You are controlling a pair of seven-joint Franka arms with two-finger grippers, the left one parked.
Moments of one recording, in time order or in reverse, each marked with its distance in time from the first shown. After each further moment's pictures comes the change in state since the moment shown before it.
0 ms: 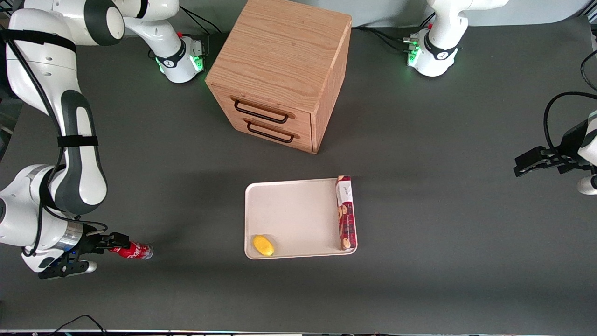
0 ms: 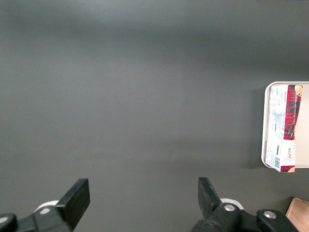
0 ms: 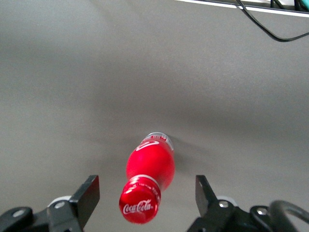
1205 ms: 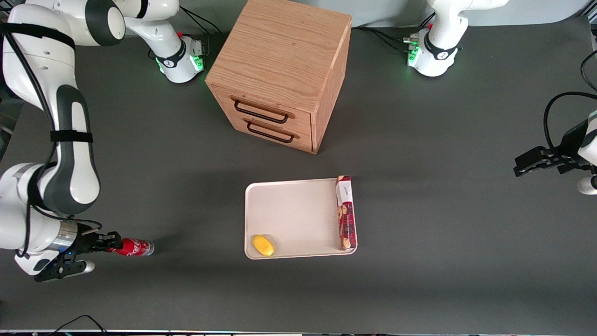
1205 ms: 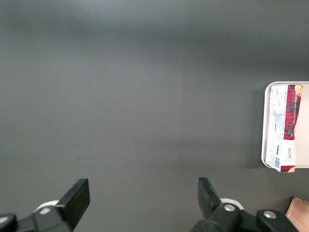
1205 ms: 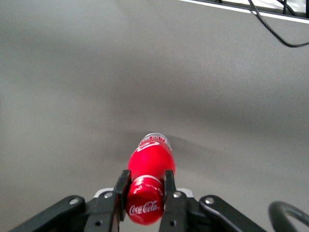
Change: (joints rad) arm 0.010 -0.002 -0.001 0.140 0.000 -0.206 -0.020
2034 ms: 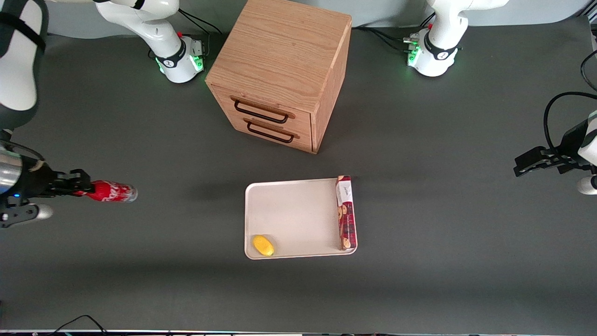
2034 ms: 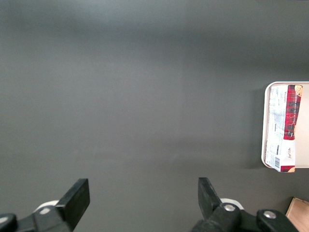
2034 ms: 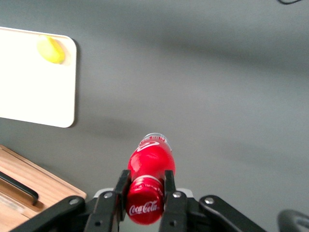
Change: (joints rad) arm 0.112 -0.259 0.015 0.096 -0.076 -0.479 0.205
